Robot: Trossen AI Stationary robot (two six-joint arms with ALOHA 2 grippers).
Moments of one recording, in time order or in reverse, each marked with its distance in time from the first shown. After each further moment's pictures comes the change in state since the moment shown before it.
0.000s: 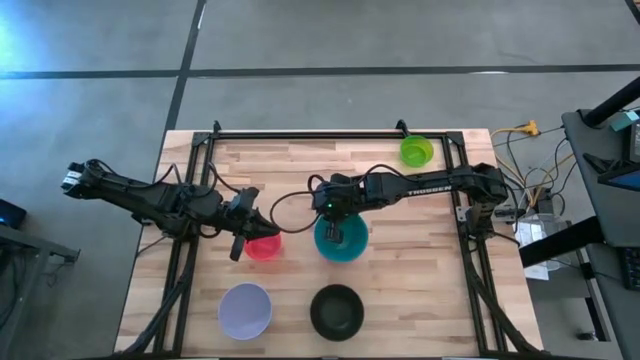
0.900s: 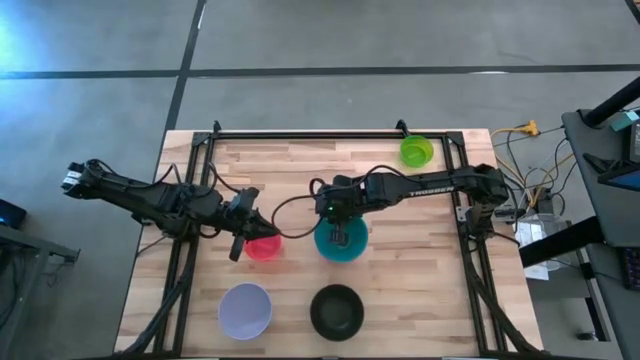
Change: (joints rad) left arm -0.001 -0.001 0.000 0.000 0.006 0.000; right arm 0.020 0.000 0.047 -0.125 -0.005 -0.020
